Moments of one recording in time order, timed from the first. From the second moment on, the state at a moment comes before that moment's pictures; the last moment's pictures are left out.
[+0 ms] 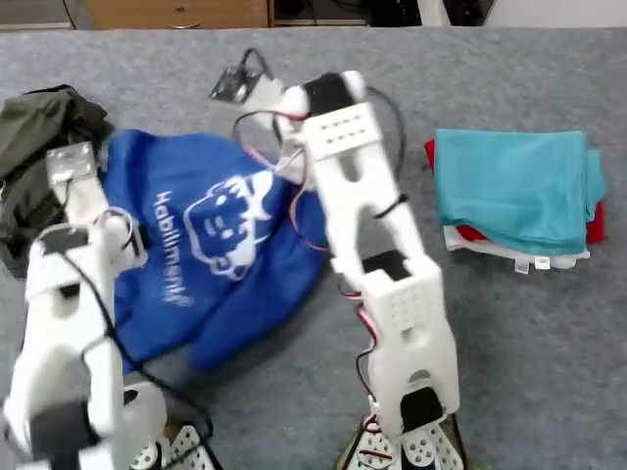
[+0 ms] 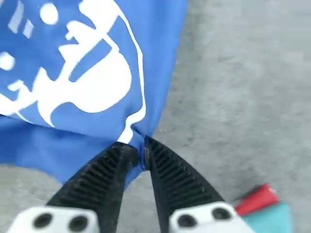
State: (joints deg) left arm -19.1 -17.7 46.3 44.2 -8.4; right arm -23.2 37.8 -54.8 101.1 37.0
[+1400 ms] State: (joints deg) left arm -25.3 35.6 -40.4 90.0 10.2; right arm -22.2 15.7 -2.6 97.4 53.1
